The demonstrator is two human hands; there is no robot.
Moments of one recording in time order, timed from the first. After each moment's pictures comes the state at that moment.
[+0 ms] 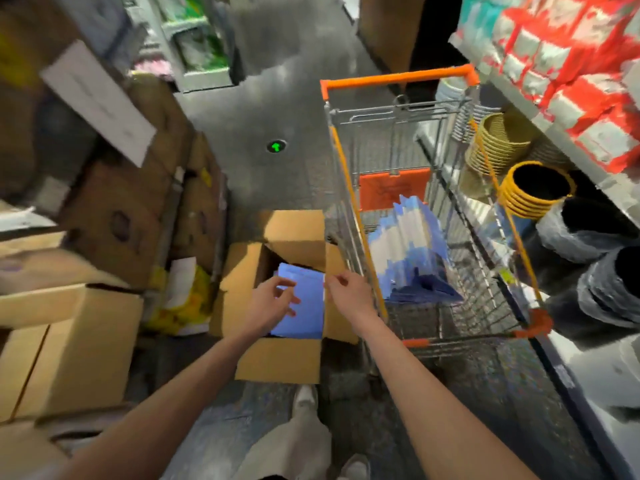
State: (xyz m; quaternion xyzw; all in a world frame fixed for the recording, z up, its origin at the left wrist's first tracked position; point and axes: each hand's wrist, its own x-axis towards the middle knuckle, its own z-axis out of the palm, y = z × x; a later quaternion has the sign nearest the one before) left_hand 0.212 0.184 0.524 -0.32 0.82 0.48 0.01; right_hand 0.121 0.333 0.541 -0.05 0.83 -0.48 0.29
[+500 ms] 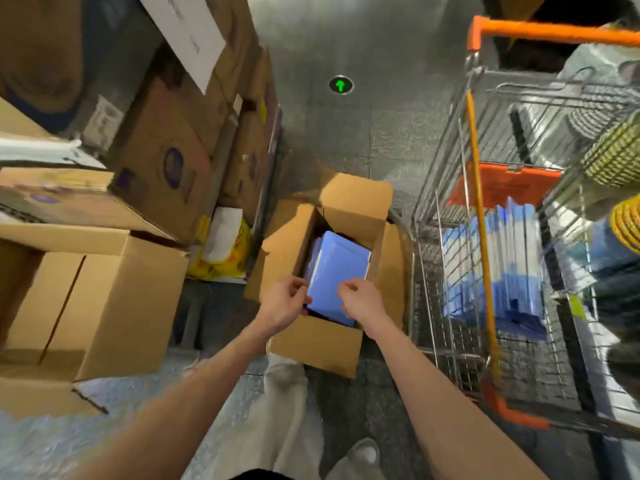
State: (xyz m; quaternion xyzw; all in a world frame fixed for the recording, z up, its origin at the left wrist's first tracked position) left_hand 0.239 0.020 0.433 -0.42 0.73 0.54 0.05; right_hand 0.120 0.143 0.435 -0.07 0.83 -0.34 0.44
